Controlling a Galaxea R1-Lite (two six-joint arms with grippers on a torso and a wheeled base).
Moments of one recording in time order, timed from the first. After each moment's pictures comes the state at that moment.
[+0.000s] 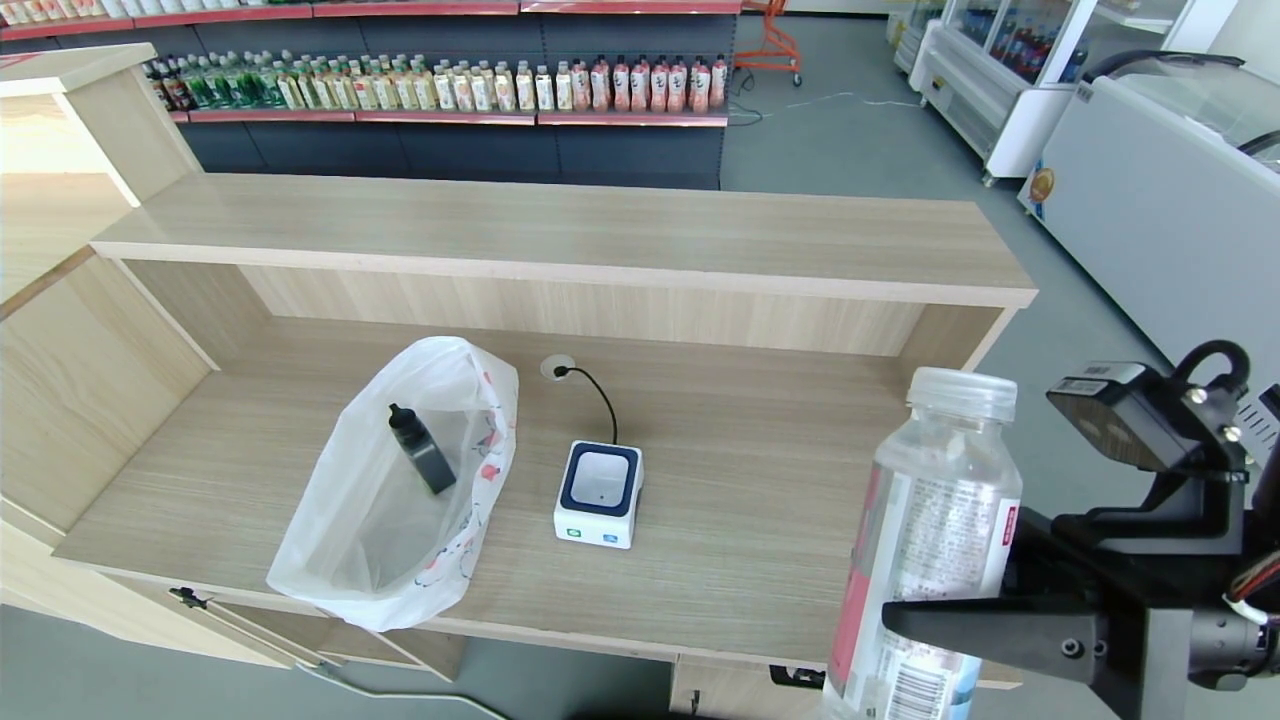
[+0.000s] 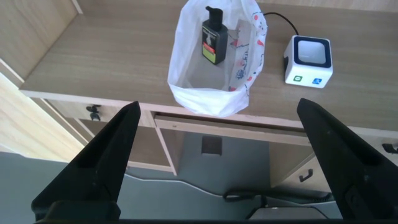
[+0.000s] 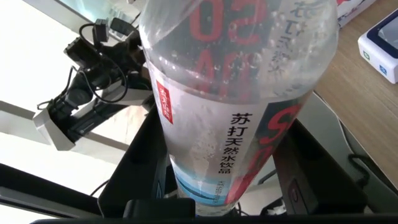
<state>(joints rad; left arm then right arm) 0.00 0.00 0.00 0.00 0.00 0.00 0.50 1.34 -0.43 -0.79 0.90 0.31</state>
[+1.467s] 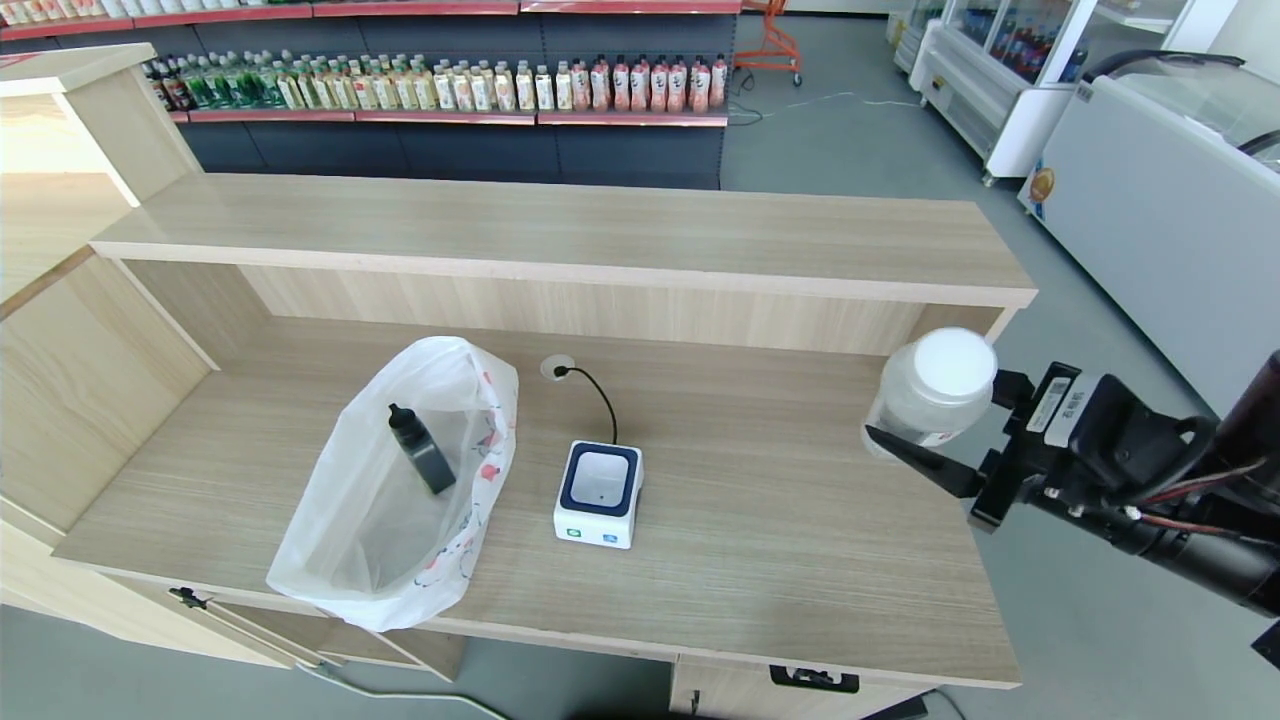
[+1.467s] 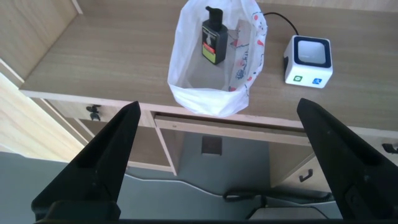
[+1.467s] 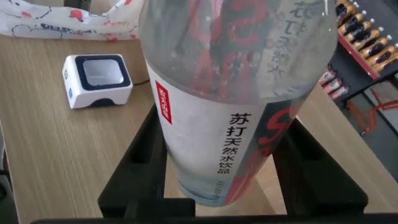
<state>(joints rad) 0.00 0.00 0.00 0.00 0.00 0.00 0.31 1.57 -0.40 -1.27 0.48 -0.80</state>
